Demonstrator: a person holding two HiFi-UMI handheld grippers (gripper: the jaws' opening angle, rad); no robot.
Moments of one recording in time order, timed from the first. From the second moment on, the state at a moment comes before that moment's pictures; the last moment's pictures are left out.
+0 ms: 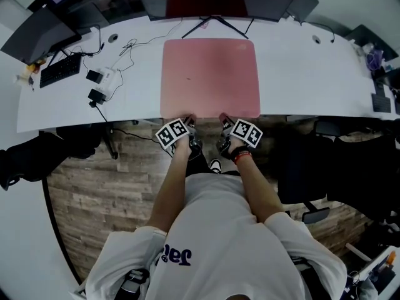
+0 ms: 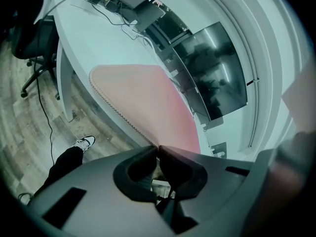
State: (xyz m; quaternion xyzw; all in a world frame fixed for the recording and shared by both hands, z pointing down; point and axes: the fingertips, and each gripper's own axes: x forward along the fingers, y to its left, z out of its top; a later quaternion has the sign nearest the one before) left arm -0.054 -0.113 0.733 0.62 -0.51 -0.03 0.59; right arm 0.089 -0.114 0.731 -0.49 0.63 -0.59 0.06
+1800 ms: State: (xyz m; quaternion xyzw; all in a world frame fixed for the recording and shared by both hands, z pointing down) left arm -0.051 -0.137 0.707 0.66 -0.50 -0.01 0.56; right arm 0.084 -0.139 0.711 -0.51 0.64 -0.57 0.07
